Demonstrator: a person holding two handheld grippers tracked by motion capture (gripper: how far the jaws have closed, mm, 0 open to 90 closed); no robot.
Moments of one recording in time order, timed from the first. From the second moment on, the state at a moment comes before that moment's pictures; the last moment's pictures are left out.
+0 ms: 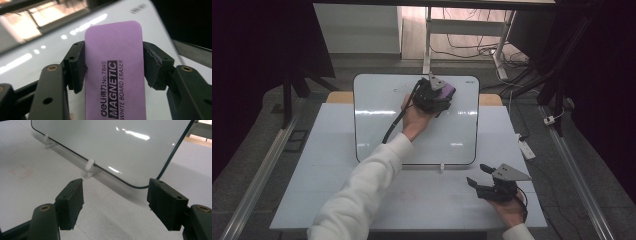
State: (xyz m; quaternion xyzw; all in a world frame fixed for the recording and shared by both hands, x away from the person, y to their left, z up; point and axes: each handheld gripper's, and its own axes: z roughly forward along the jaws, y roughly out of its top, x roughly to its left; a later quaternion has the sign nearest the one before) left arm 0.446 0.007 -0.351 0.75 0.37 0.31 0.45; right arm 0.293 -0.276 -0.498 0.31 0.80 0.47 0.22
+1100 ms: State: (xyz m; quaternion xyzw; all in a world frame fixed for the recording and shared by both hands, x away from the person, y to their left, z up) left arm 0.442 0.029 -0.357 0.74 0.38 0.33 0.45; right arm 0.293 -0.272 -0.499 0.31 0.80 0.47 0.22
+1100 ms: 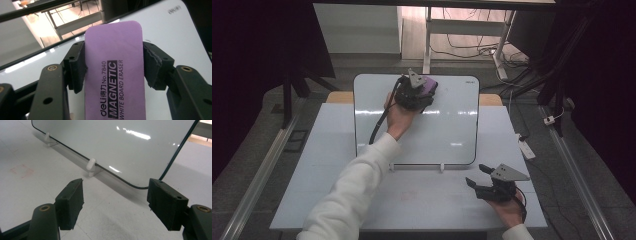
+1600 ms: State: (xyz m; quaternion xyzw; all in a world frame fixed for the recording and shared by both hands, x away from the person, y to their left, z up) left arm 0.436 -0.026 -0.374 0.78 0.32 0.28 0.45; right arm 0.292 -0.276 -0.498 0.31 0.80 0.47 0.22
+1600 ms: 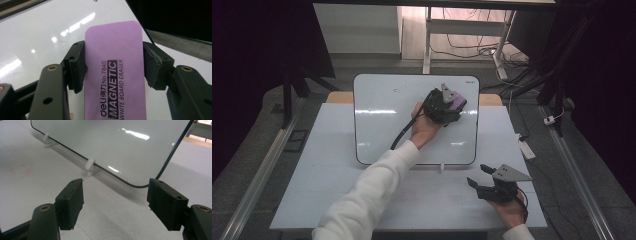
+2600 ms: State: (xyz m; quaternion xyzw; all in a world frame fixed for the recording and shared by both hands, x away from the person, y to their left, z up) left arm 0.425 0.112 -0.371 0.69 0.43 0.38 0.44; right arm 0.293 -0.272 -0.498 0.30 0.80 0.47 0.22
